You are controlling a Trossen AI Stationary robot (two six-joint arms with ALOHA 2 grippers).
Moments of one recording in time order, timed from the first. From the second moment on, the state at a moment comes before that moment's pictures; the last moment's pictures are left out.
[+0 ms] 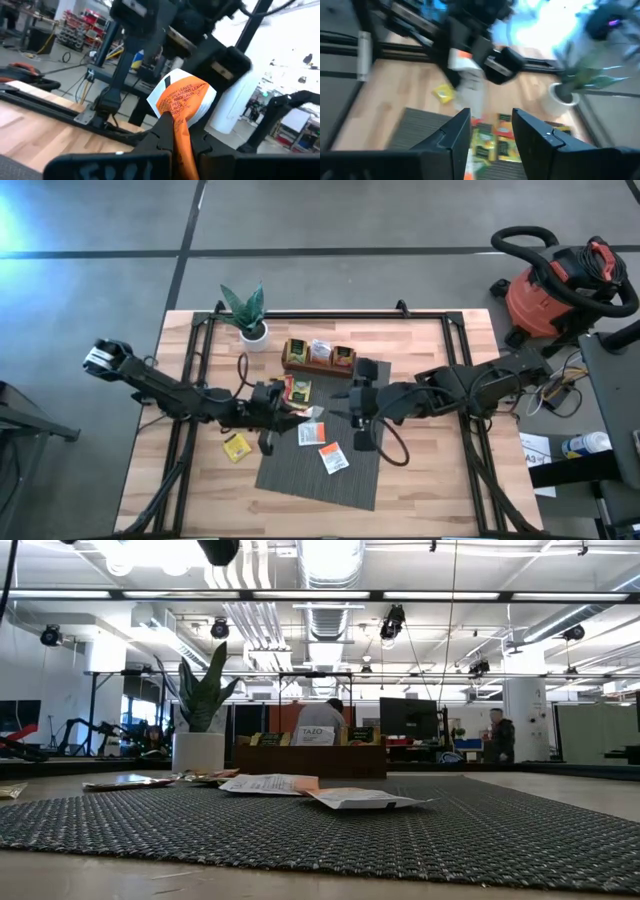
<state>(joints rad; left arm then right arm) -0.36 1.24 0.69 0.79 -0.32 -0.40 0.34 1.58 1.68 -0.64 0.42 0.10</state>
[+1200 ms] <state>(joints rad) -0.30 1.38 0.75 0.83 -0.17 -0.39 0.31 1.63 1.68 -0.64 0.28 0.12</state>
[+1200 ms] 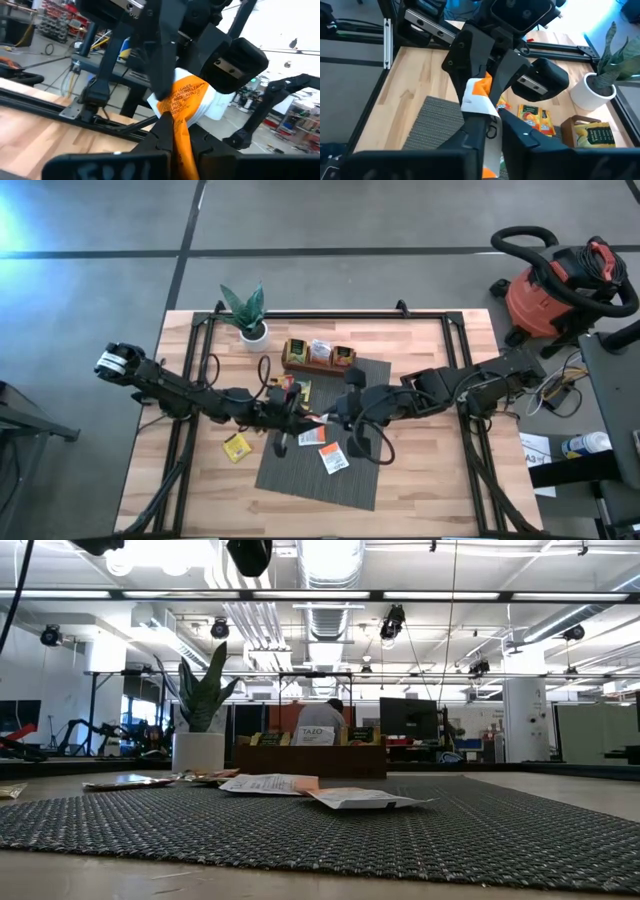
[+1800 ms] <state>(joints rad) -0.31 1.38 0.75 0.41 -0.36 -0.61 0.20 1.64 1.68 -0.75 0.30 0.13</state>
